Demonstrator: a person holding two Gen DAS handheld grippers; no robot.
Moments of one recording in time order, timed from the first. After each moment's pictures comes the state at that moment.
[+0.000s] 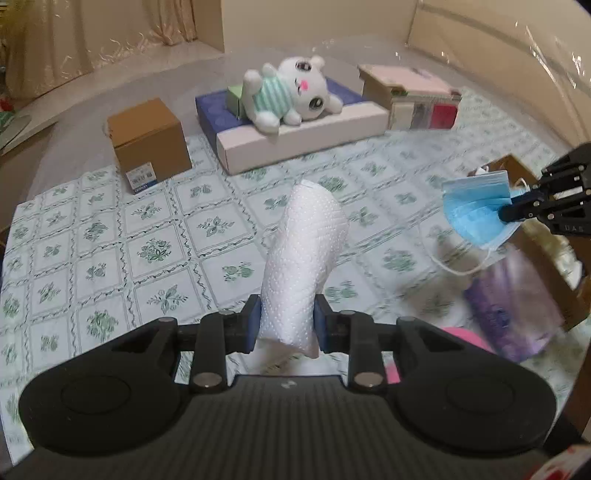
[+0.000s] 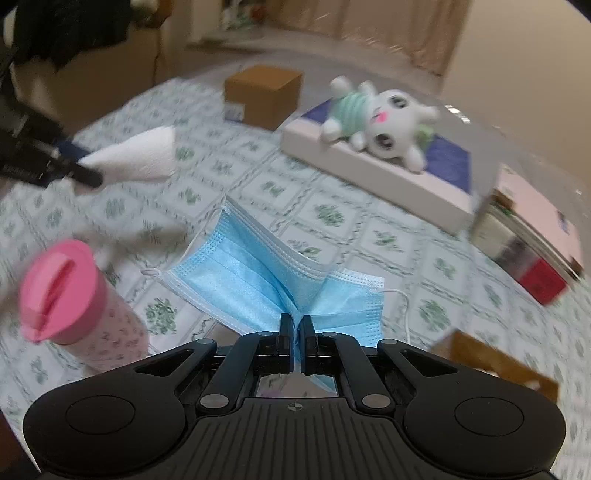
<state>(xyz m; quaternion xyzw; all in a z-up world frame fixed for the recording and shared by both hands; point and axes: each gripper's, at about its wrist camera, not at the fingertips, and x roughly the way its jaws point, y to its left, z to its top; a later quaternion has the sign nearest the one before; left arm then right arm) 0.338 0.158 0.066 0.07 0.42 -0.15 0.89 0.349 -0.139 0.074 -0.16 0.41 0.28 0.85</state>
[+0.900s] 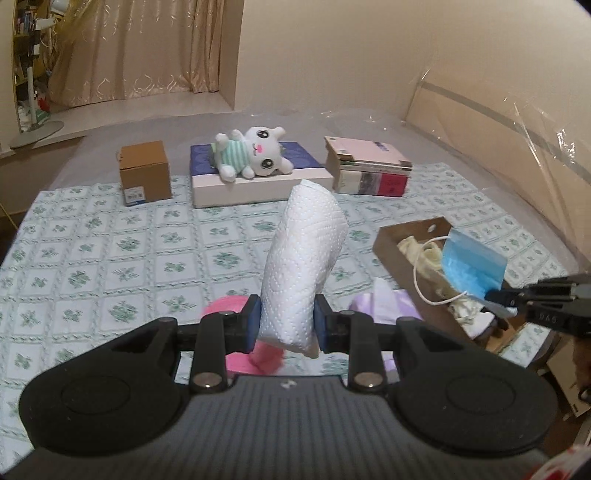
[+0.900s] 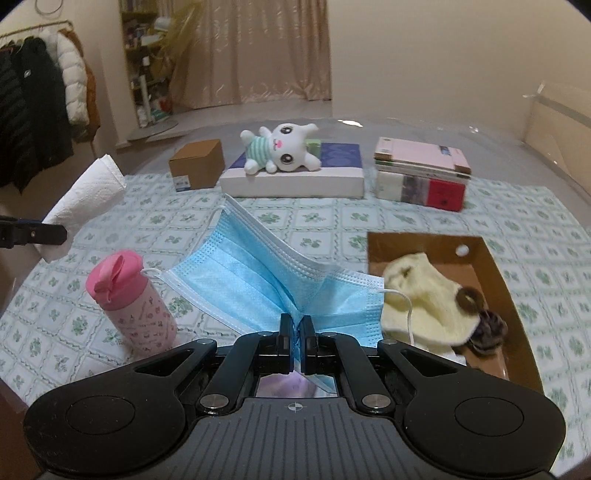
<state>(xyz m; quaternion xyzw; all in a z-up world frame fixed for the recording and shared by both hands) 0.173 0.057 0.125 -0.02 0.33 -0.12 0.93 0.169 -0.248 0.106 0.02 0.35 0.17 0.92</state>
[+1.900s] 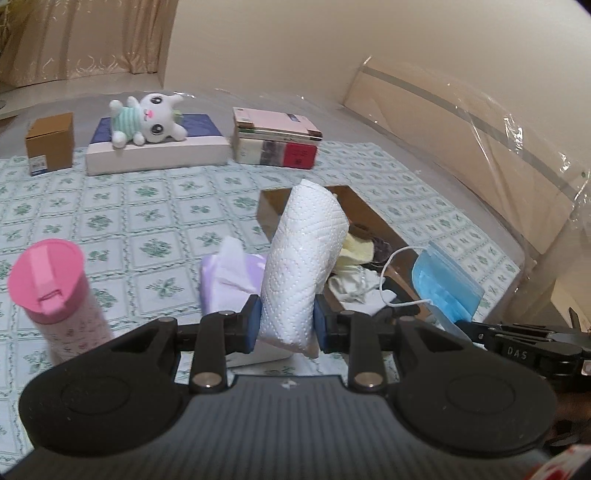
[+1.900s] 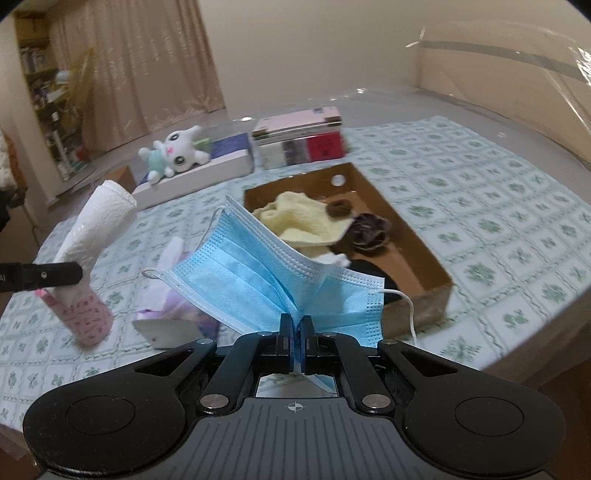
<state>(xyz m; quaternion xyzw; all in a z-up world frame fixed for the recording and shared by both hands) 0.141 -0.088 0.078 -0.05 0.35 -0.20 0.91 0.074 -0.365 0.070 0.13 0.36 0.04 0.92</state>
